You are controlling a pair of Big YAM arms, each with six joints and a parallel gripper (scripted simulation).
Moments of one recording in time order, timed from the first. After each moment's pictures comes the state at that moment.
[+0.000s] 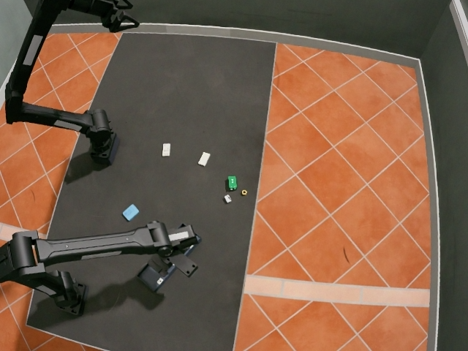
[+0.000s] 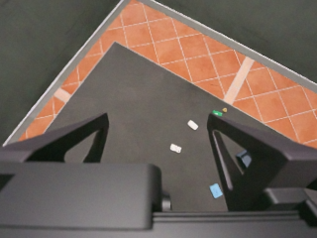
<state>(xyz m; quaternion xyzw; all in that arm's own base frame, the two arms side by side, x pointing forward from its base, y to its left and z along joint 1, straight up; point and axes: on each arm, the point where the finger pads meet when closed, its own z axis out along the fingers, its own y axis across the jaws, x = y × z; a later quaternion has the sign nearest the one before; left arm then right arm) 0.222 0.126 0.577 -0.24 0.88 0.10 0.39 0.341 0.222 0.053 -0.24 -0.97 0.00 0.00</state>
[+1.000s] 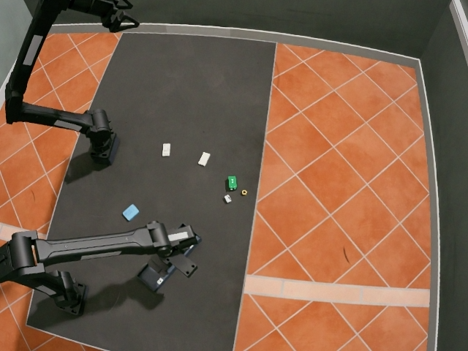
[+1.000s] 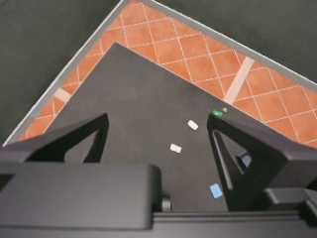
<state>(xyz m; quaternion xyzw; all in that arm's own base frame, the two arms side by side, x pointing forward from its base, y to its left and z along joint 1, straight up) 0.222 0.126 0.577 -0.24 0.88 0.10 0.39 0.341 0.221 0.053 -0.24 -0.97 0.00 0.00</state>
